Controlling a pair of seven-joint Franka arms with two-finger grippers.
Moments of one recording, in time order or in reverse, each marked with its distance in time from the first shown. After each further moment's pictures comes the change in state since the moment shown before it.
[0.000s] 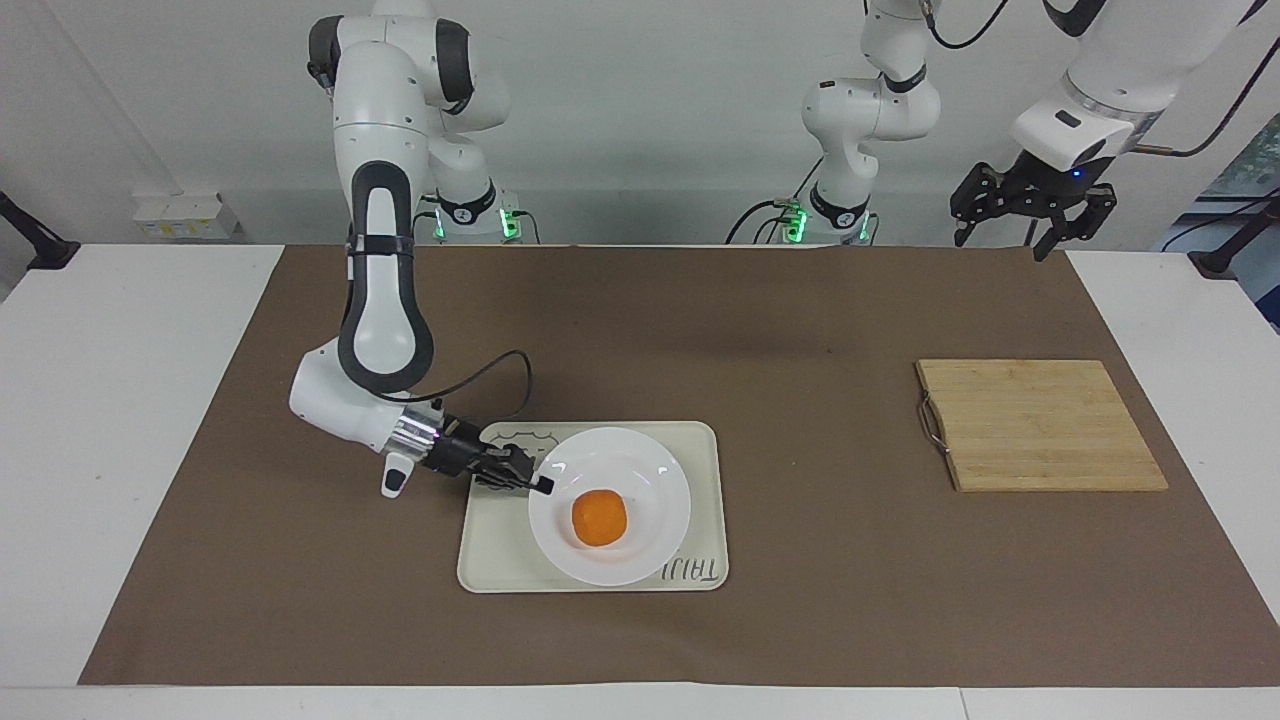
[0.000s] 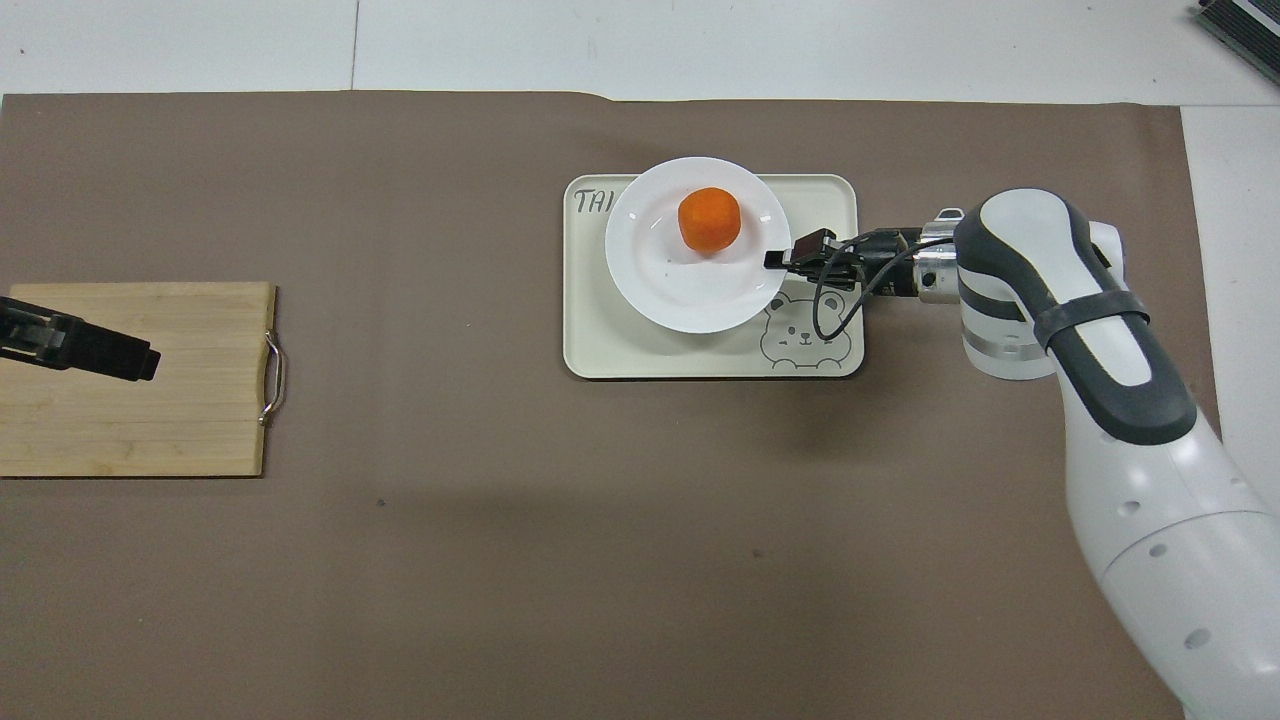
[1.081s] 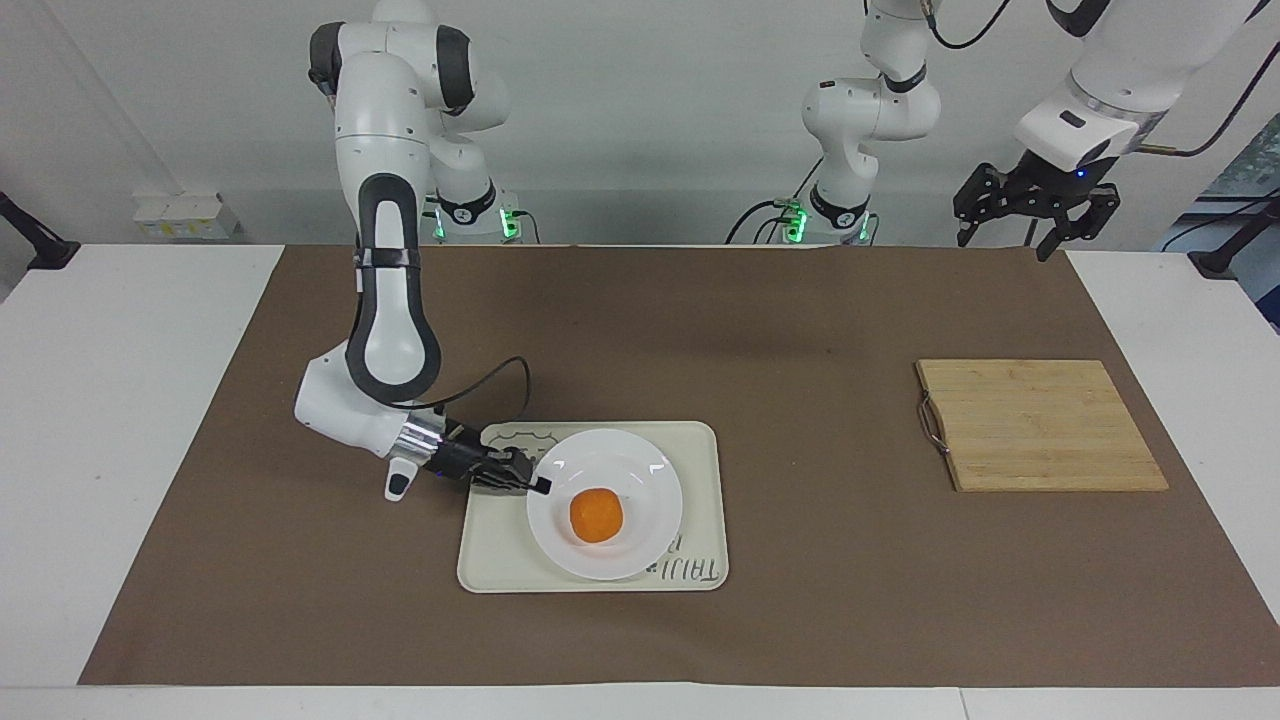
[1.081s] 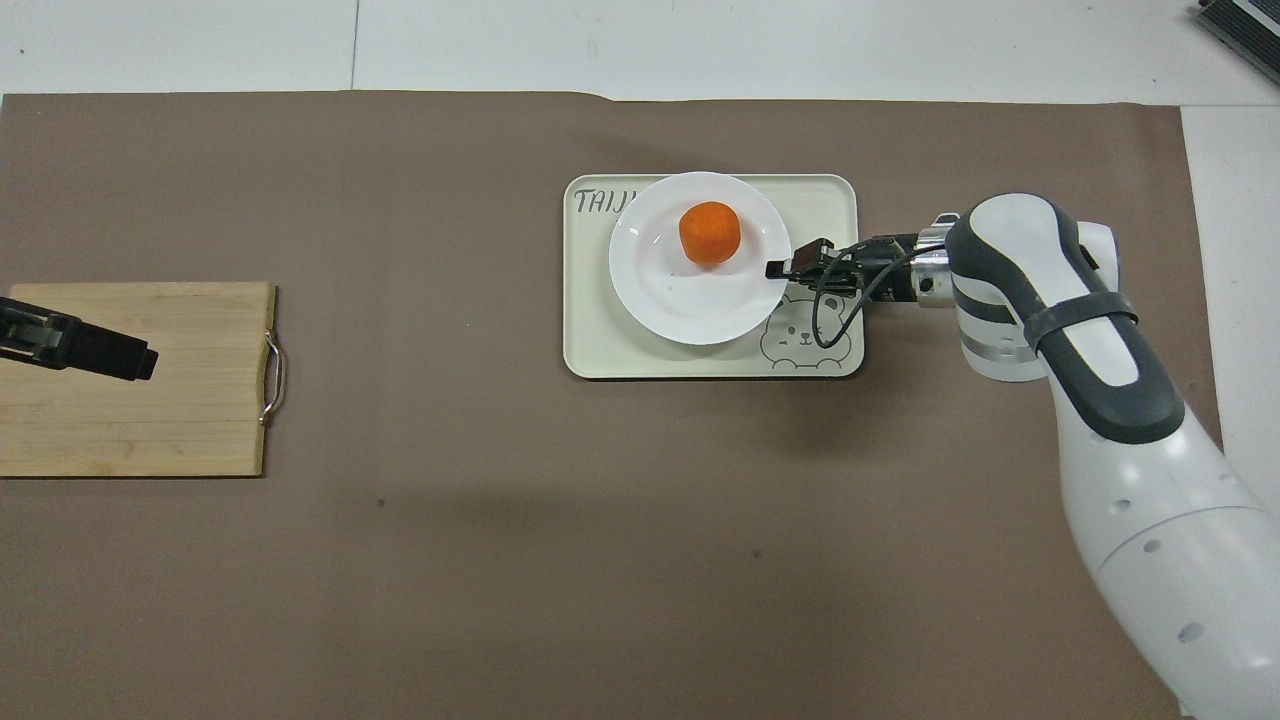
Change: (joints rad) left arm 0.002 0.000 0.010 0.000 0.000 0.000 0.000; right arm -0.004 0.008 -0.003 -0.006 -0.060 0.001 -0.003
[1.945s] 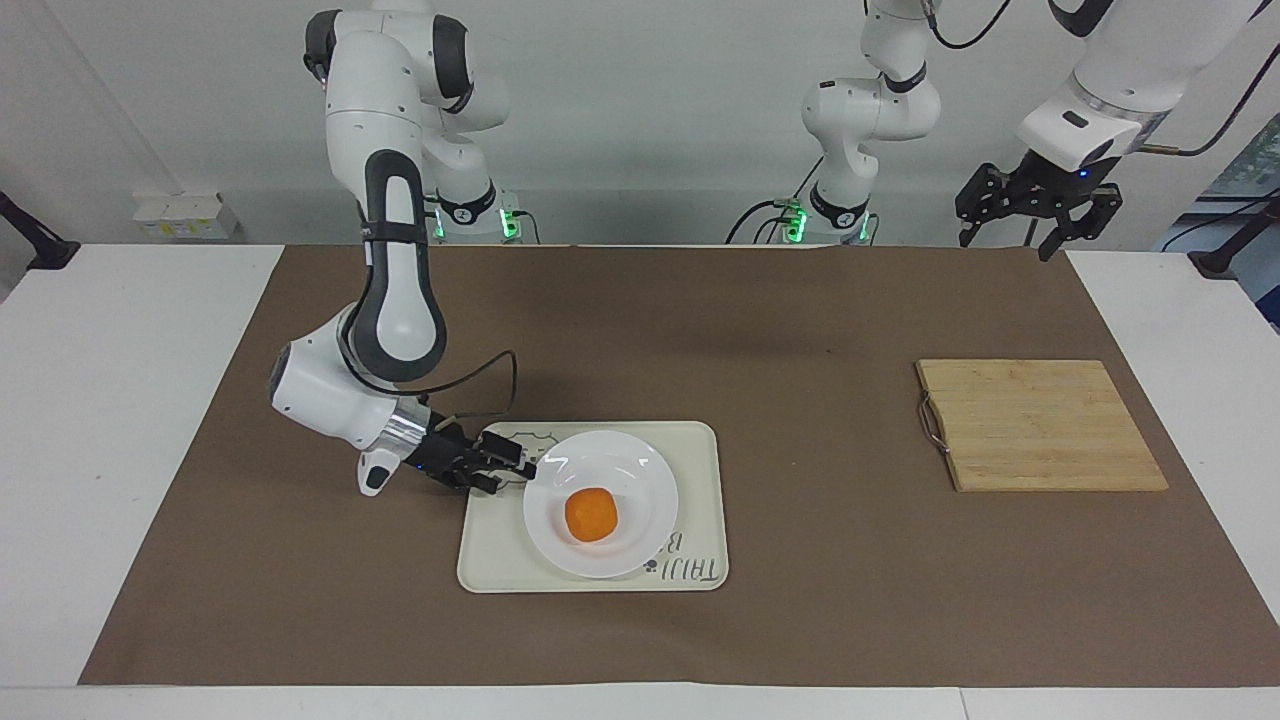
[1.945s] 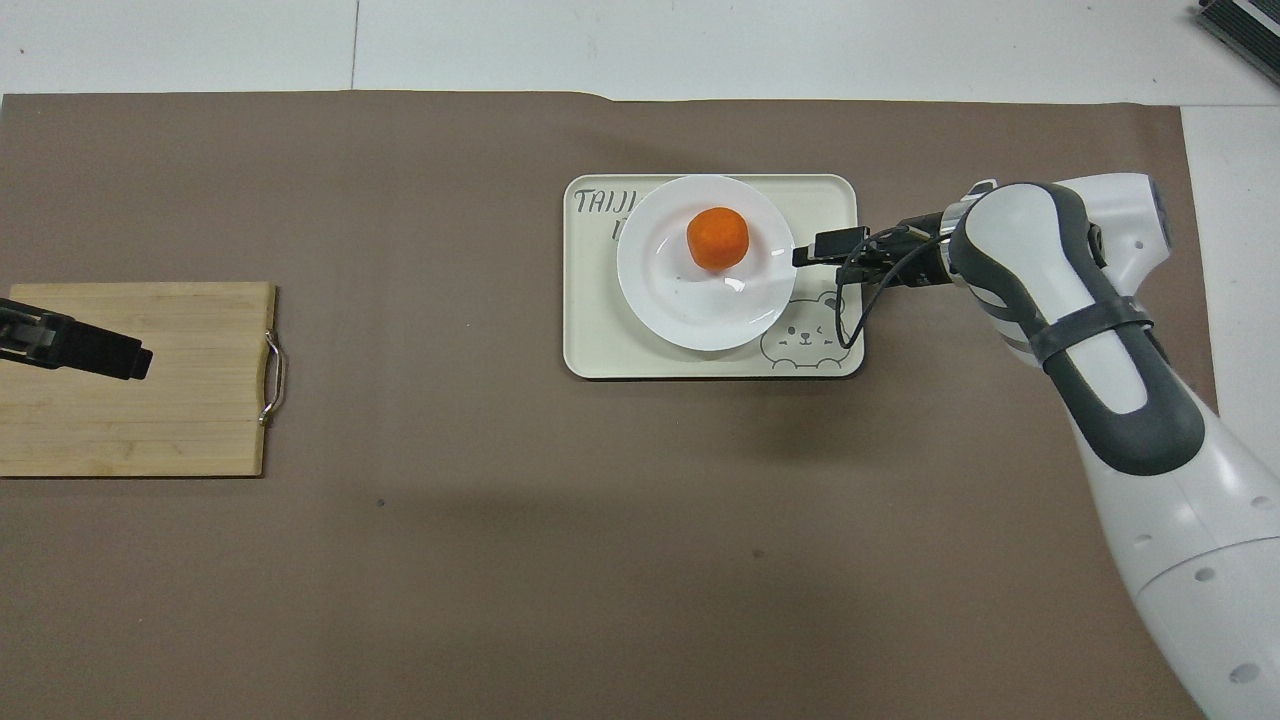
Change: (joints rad) left arm 0.000 0.000 -0.002 0.000 0.000 0.000 0.000; right arm 0.000 -0.063 -0.013 0.054 -0.331 0.019 0.140
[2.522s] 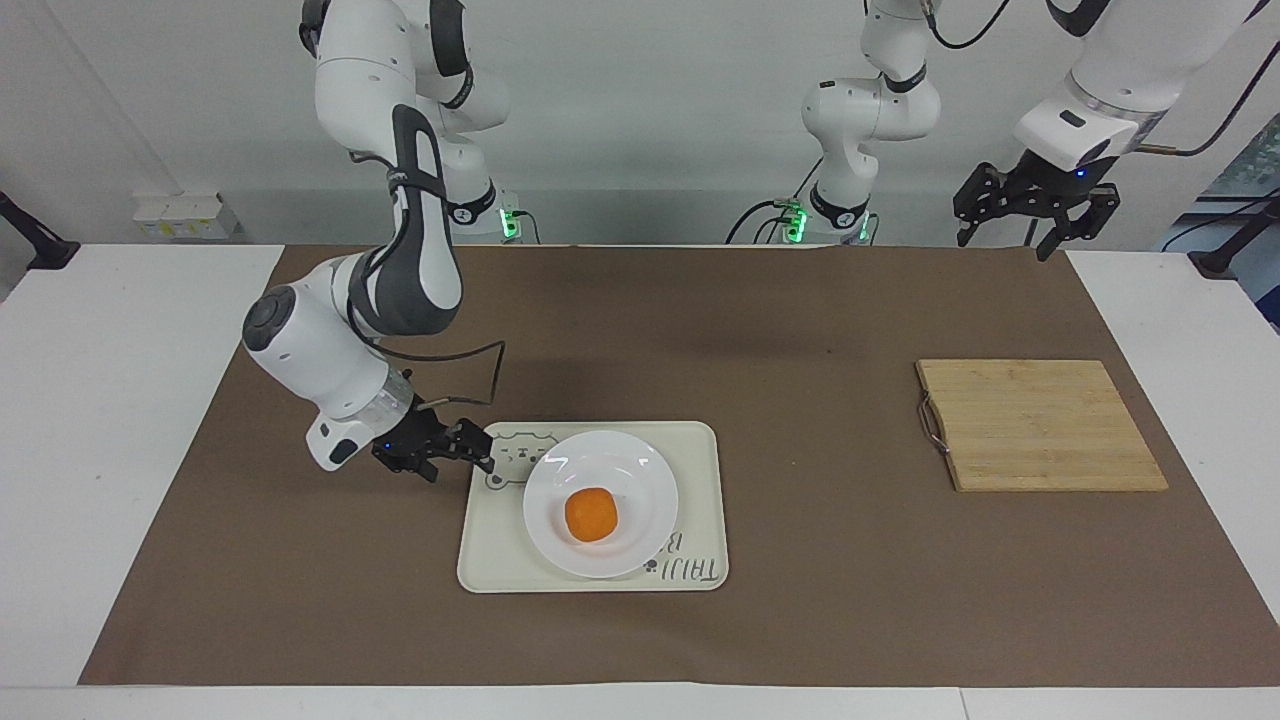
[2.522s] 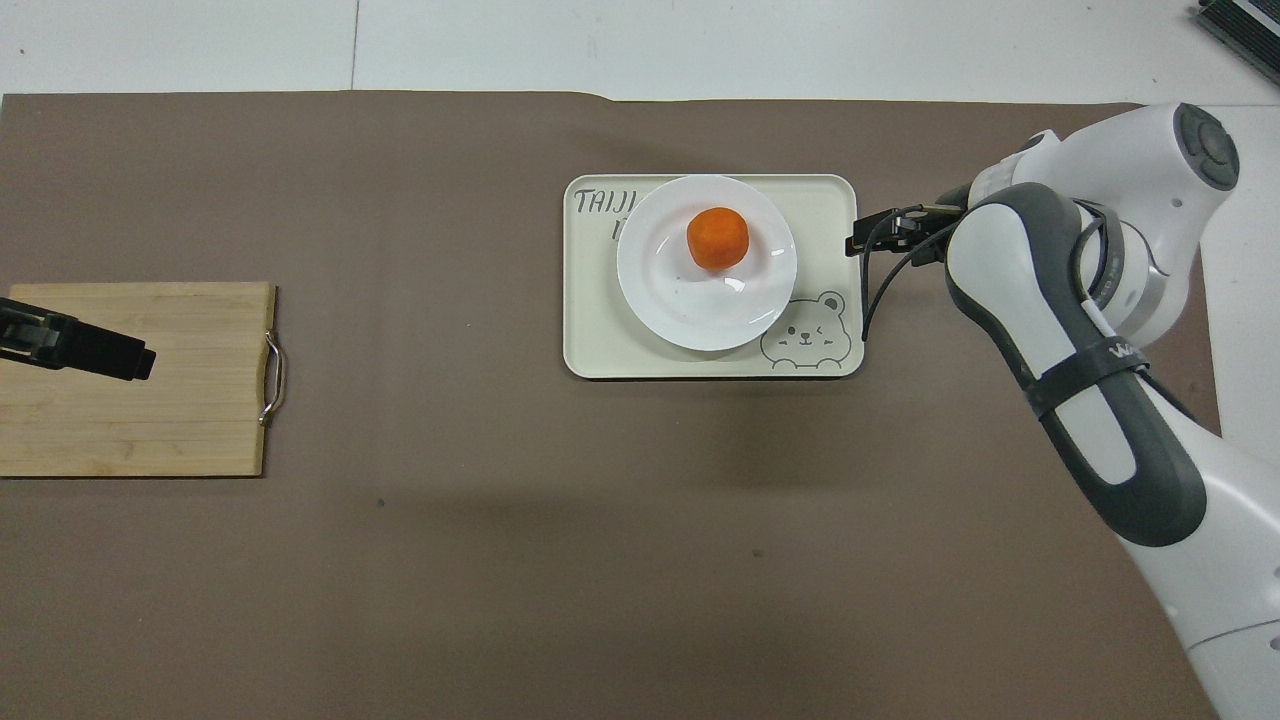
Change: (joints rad) left arm -0.001 0.000 -0.003 0.000 0.000 0.000 0.000; right arm 0.018 -0.093 0.000 0.061 -0.547 0.002 0.312
